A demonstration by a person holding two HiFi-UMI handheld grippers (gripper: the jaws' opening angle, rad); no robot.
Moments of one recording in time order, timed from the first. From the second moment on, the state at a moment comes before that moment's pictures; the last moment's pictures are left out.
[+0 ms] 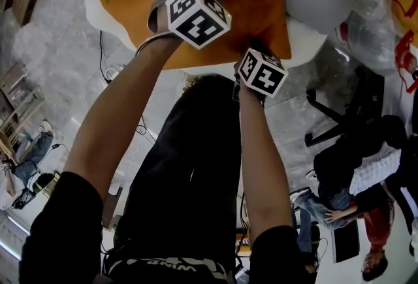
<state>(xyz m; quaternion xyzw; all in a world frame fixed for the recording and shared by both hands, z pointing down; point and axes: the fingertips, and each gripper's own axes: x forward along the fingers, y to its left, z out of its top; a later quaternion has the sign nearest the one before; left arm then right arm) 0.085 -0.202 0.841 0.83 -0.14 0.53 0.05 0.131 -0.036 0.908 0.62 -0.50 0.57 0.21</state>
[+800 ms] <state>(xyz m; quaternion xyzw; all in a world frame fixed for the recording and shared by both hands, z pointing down) 0.067 -0.187 0.788 0.86 -0.13 0.47 0.14 0.120 -0.025 0.862 0.66 -0.53 0.52 0.12</state>
